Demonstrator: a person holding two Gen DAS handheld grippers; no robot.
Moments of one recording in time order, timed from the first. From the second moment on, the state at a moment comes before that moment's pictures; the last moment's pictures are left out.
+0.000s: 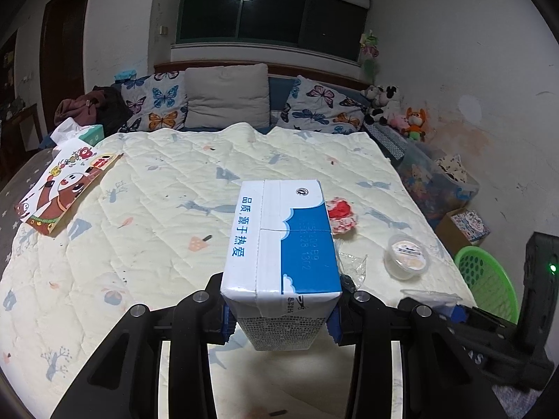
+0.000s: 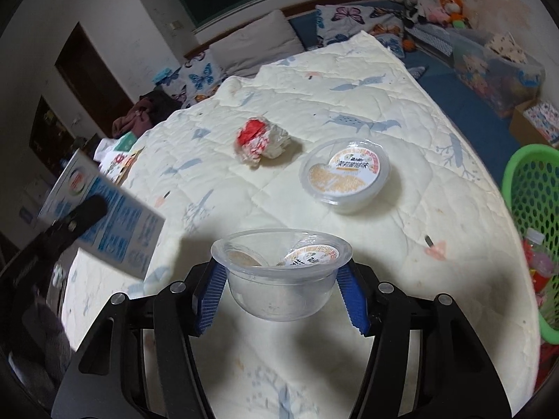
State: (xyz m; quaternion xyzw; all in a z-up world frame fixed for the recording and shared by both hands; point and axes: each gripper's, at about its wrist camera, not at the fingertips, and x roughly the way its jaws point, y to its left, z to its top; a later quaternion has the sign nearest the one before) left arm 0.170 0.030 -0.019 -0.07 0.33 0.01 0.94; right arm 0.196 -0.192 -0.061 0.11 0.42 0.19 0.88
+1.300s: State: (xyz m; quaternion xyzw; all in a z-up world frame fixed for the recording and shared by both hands) left arm 0.197 -0.191 0.008 0.00 0.33 -0.17 0.93; right arm 0.148 -0.463 -0.104 0.15 0.43 -0.03 0.89
